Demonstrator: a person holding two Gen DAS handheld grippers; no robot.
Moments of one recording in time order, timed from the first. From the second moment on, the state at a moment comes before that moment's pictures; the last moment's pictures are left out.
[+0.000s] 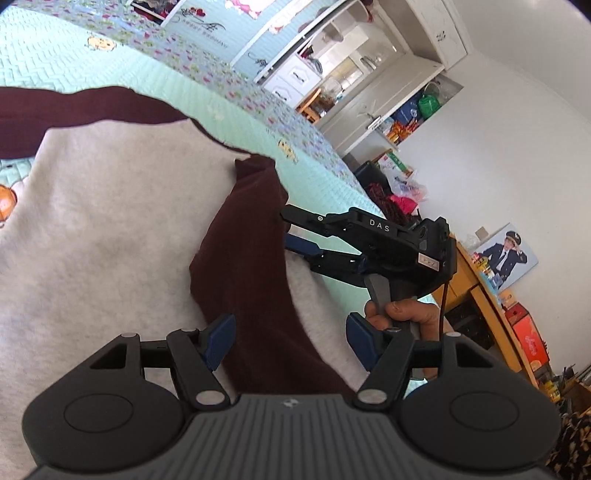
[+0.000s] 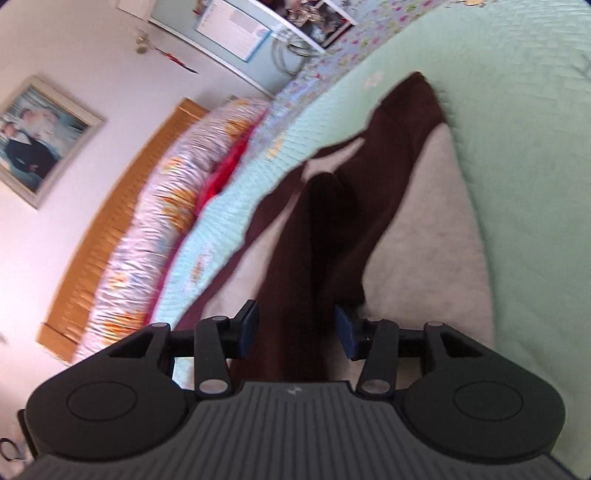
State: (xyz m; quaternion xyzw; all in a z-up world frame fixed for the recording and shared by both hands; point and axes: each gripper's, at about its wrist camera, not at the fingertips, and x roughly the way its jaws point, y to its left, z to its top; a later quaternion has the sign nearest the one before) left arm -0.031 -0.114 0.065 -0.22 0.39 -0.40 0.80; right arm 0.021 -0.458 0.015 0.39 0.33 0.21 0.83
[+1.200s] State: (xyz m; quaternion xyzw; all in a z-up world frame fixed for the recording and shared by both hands) left arm 0.037 -0.227 0.112 -0.11 0.42 -0.28 0.85; right arm -0.002 -0.428 0.006 0.30 0.36 0.22 0.85
